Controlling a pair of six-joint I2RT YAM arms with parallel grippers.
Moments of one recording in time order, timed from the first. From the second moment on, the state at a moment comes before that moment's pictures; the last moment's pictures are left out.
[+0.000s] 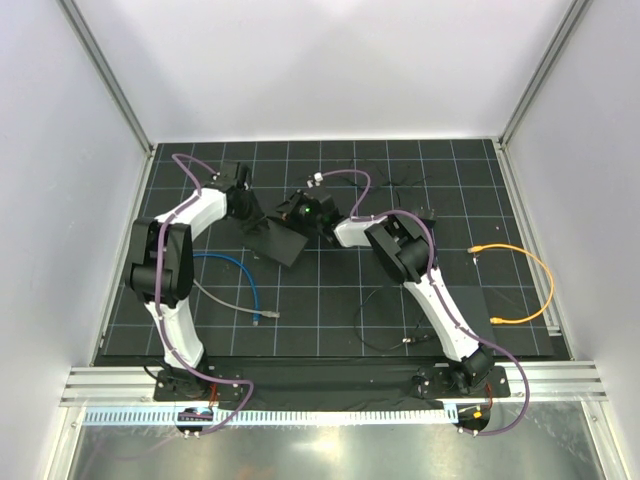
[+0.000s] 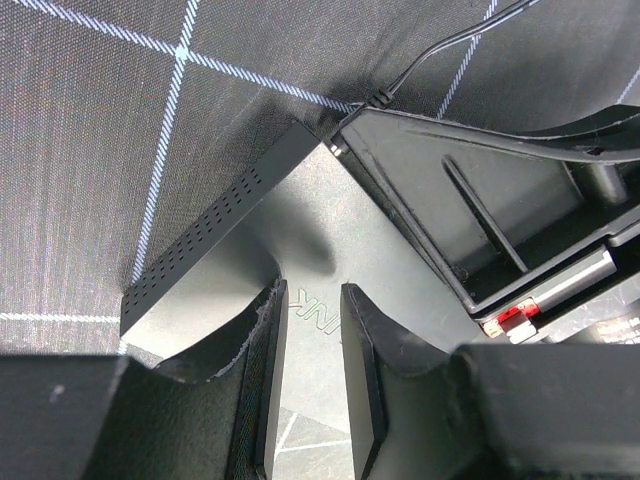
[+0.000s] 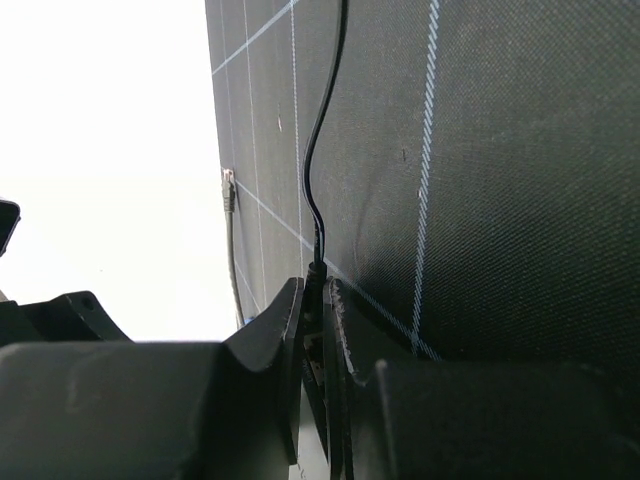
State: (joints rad) left arm -0.20 1.91 1.33 -0.52 0.13 -0.65; right arm 0.66 2.54 1.68 0.56 -0.28 1.26
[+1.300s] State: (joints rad) left arm -0.22 1.80 1.29 -0.56 0.08 -0.60; right arm 0.55 2.30 1.89 -0.06 -0.01 0.77
